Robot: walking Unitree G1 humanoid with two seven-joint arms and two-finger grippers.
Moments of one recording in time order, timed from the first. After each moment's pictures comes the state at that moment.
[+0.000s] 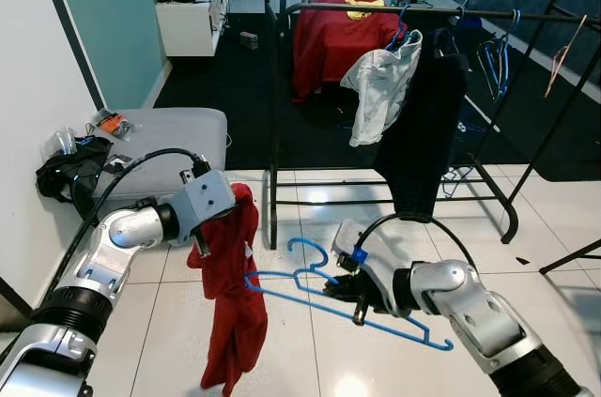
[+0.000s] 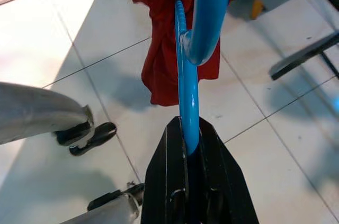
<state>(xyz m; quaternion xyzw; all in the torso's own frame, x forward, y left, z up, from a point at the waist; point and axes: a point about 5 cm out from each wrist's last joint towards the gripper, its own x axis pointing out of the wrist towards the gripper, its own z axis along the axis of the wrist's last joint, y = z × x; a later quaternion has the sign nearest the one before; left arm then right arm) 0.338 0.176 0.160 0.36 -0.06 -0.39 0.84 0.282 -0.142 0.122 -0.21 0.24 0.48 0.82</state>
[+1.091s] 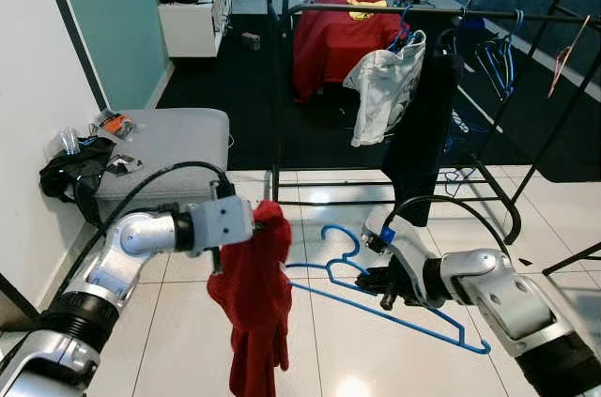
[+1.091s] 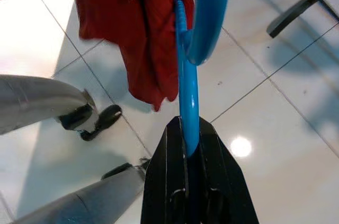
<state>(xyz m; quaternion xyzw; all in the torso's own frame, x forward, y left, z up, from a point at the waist) 0.311 0.140 0.168 0.39 -0.14 -0.52 0.75 0.286 -0.176 0.124 -0.17 0.32 0.43 0.83</state>
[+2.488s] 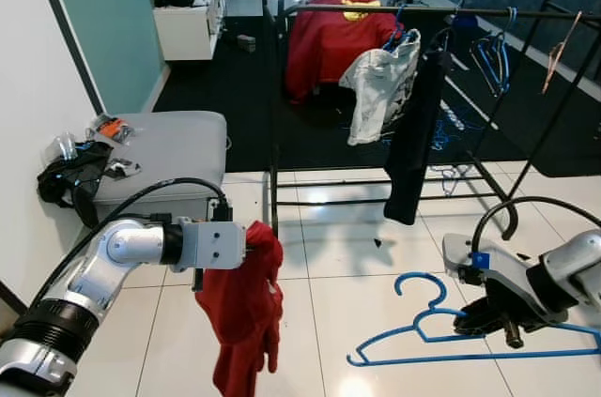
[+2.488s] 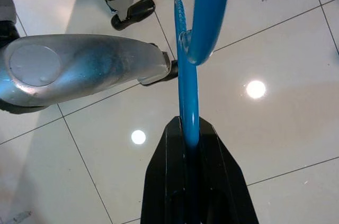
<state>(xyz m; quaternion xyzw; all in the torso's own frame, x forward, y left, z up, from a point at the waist) 0.307 0.163 0.159 0.44 -0.09 -0.52 0.72 0.250 -0.267 0.169 -0.28 0.44 0.51 0.68</state>
